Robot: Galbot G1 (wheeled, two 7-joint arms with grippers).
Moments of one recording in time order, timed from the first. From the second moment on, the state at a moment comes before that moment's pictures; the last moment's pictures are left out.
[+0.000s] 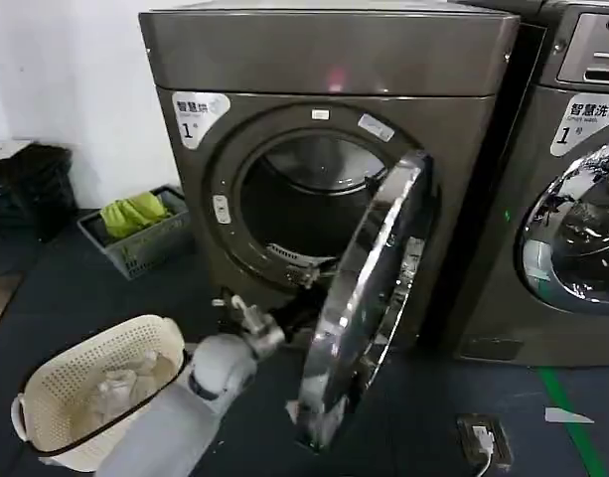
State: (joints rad) left arm 0.71 -1.21 0.02 -1.68 -0.34 0.01 0.36; right arm -2.00 1.44 1.49 1.96 0.28 0.26 0.13
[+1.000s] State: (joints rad) left arm 0.49 -1.47 0.26 -1.41 -0.33 -0.02 0.33; right arm -1.92 1.50 1.77 1.66 0.11 0.13 0.39
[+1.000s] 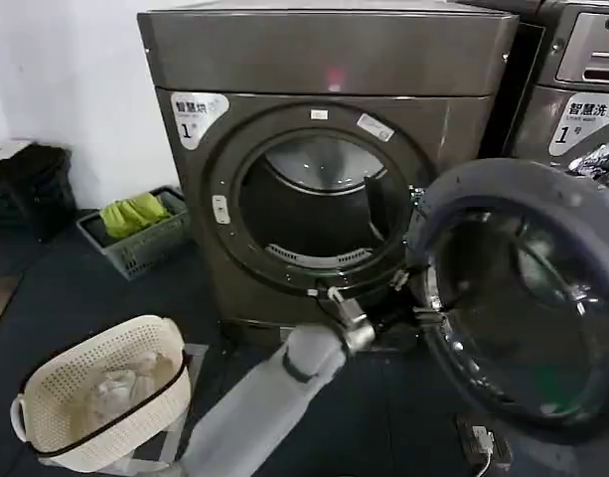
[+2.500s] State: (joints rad) left arm 0.84 -1.21 0.00 -1.98 -0.37 0.44 0.14; right arm -1.91 1.46 1.88 1.52 0.10 0.10 0.34
